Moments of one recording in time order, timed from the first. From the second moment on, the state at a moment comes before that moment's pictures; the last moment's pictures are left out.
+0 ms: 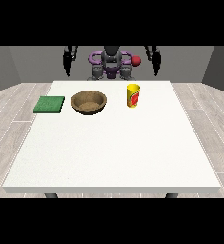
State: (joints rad) left arm 0.01 0.10 0.01 -1.60 0.00 -0.02 0.01; right arm -0.01 -0.11 0.01 -1.57 0.00 0.00 0.02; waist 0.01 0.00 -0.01
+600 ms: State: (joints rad) left arm 0.03 0.03 -0.05 -1.77 0.08 0.08 0.31; right arm 0.04 -0.08 0.01 -1.76 -0.09 -0.05 0.32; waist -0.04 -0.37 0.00
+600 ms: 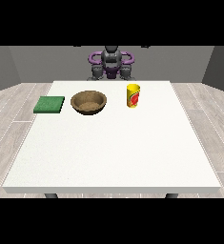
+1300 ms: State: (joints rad) left arm -0.19 0.01 -0.08 -1.79 -0.01 0.21 0.23; right arm -0.06 -0.08 -0.04 -1.92 -0.13 -0.04 0.27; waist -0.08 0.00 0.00
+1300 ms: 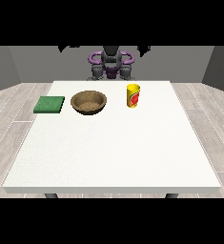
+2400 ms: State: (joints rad) left arm -0.34 0.05 0.09 -1.07 0.01 0.10 -0.43; right arm -0.14 -0.19 -0.22 -1.68 -0.26 0.13 0.02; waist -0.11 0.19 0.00
